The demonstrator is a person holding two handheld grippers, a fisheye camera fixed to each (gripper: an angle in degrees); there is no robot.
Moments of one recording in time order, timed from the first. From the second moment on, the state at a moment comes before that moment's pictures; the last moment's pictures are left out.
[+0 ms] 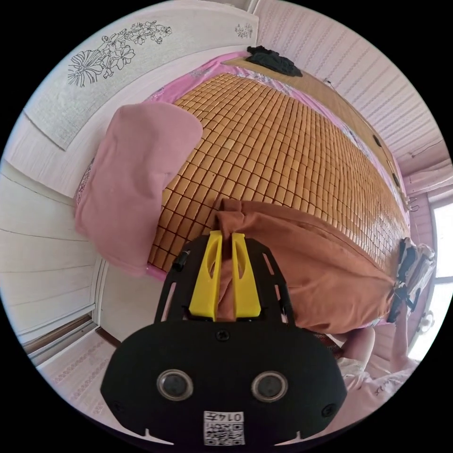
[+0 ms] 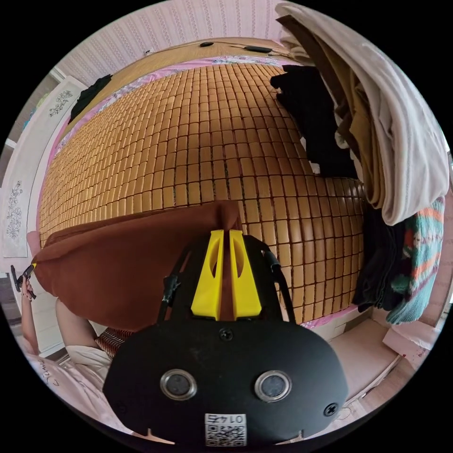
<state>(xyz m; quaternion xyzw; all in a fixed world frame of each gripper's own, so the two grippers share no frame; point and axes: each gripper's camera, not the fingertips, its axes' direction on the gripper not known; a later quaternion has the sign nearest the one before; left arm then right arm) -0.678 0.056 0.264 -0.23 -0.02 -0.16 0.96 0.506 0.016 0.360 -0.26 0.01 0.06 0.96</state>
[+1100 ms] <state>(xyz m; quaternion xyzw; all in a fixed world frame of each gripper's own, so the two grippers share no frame) -0.187 0.086 0.283 -0.22 0.29 0.28 0.89 0.569 0.218 0.231 -0.15 -0.05 0.30 0.94</state>
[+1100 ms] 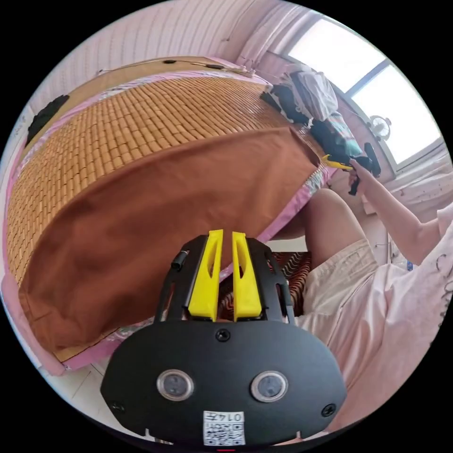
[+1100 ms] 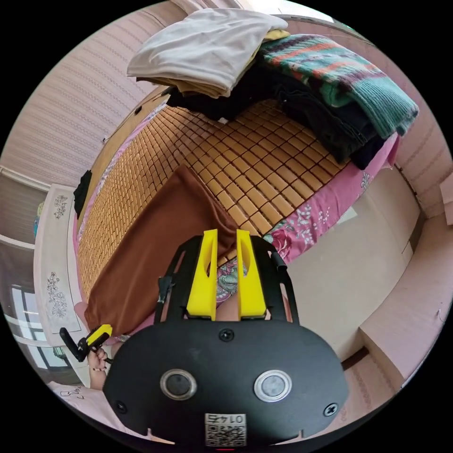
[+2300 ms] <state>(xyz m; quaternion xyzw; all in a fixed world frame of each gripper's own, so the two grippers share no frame) -0.184 -0.049 0.343 -0.17 0.06 0.42 0.89 -0.002 -0.003 0.349 -0.10 -0.09 -0.43 0.89</state>
